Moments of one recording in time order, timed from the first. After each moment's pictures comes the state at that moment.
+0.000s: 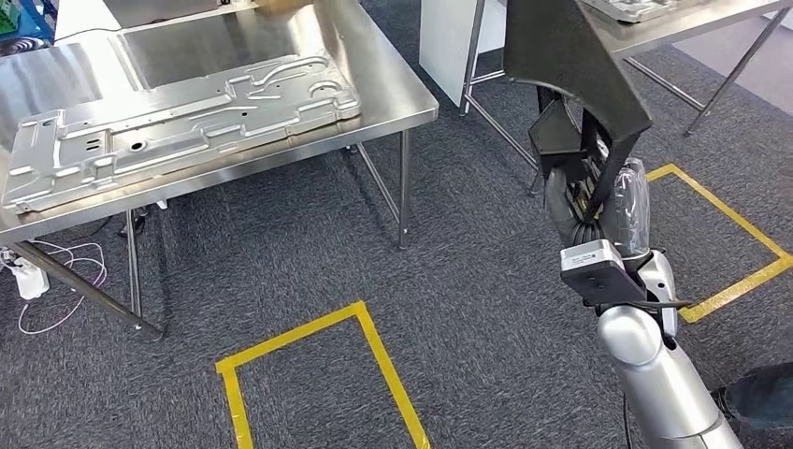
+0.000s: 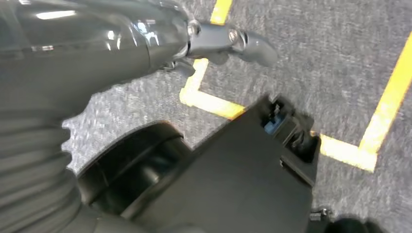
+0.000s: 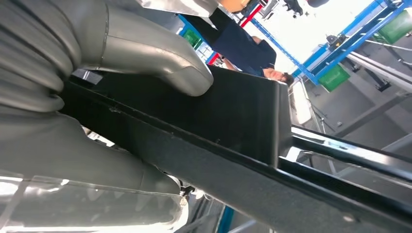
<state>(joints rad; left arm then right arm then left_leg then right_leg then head) -0.11 -0.16 0.31 -0.20 -0.90 0.07 -0.36 -0.27 -0.33 0.22 -1.85 0.33 -0.32 -0.32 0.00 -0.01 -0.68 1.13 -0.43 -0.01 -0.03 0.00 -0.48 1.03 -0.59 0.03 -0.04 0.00</state>
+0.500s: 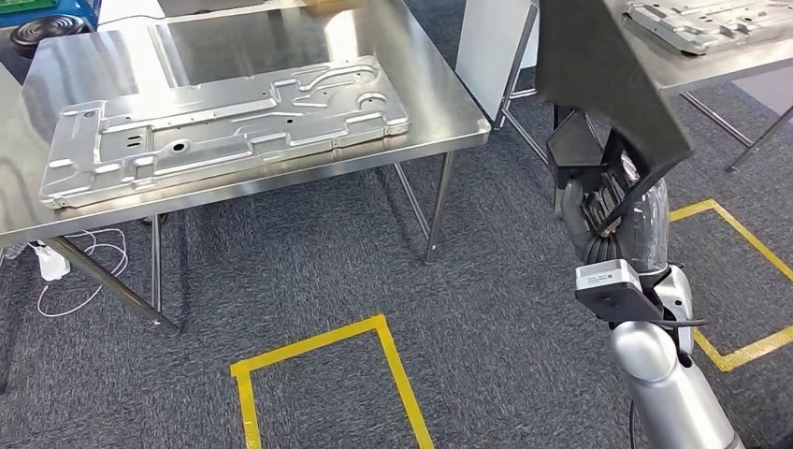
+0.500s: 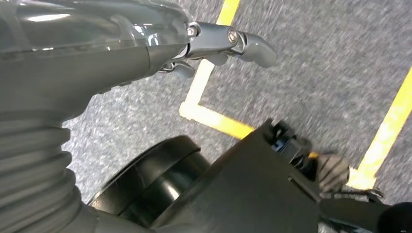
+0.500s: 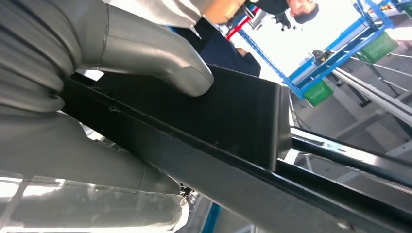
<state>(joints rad) -0.10 -0.16 0.31 -0.20 -0.91 0.07 -0.36 -0.26 -0.32 0.22 -1.85 0.34 -0.32 -0.35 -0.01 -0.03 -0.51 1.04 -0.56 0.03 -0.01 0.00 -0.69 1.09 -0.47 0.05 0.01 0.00</state>
